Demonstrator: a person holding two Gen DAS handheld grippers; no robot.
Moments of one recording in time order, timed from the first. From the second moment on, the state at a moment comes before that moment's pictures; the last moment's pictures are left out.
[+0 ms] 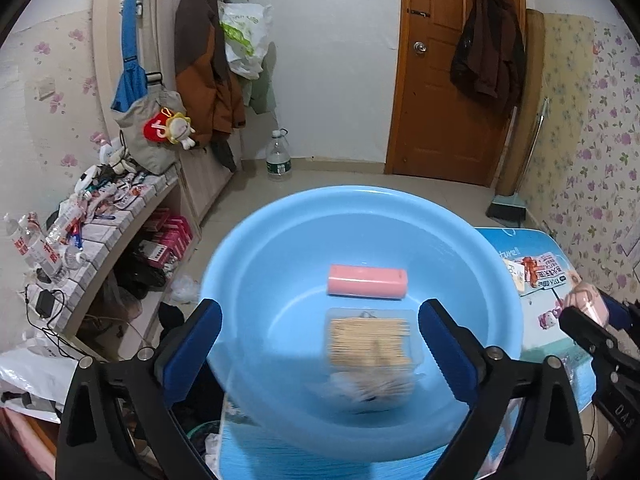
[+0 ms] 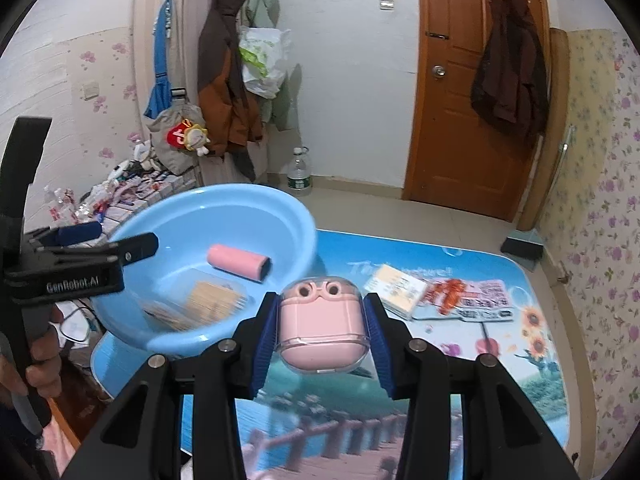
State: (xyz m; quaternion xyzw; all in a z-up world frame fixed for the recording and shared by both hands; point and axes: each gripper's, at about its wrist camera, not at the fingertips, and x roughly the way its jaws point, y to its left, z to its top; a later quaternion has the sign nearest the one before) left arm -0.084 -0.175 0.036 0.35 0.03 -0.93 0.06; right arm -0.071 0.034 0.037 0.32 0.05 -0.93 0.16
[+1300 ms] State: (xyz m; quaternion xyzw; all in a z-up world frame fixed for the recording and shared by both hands) left arm -0.070 -0.257 0.005 0.38 0.06 -0.92 0.09; right arm -0.138 -0.099 -0.018 0.40 0.10 -0.89 0.21
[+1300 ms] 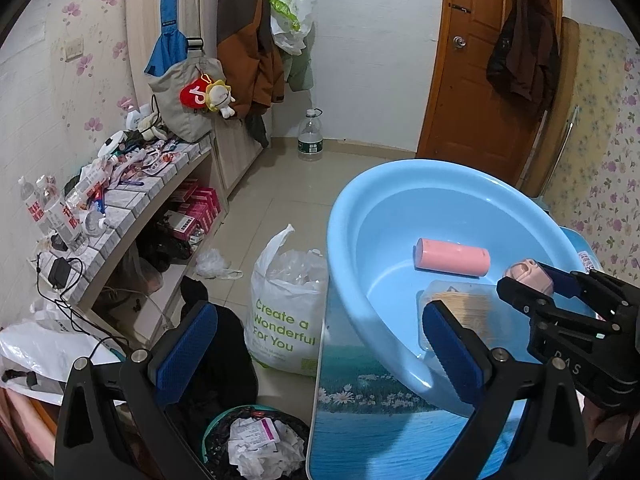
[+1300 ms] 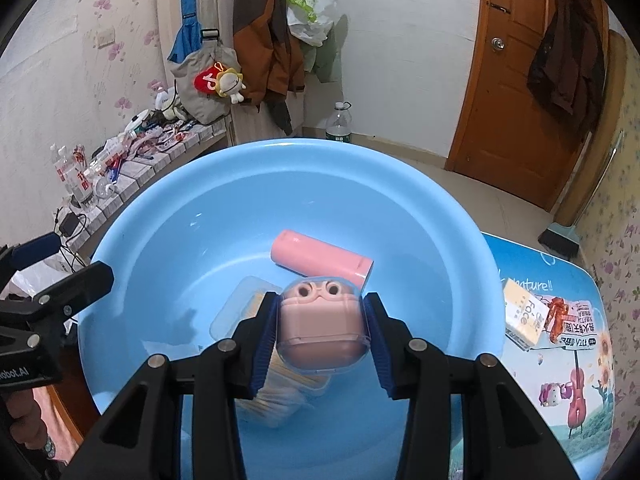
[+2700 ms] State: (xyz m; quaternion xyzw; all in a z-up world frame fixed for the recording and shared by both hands) left arm -0.050 -0.212 0.025 0.37 0.06 -0.93 0.07; right arm -0.089 -0.060 0.036 0.31 0.11 -0.92 0.20
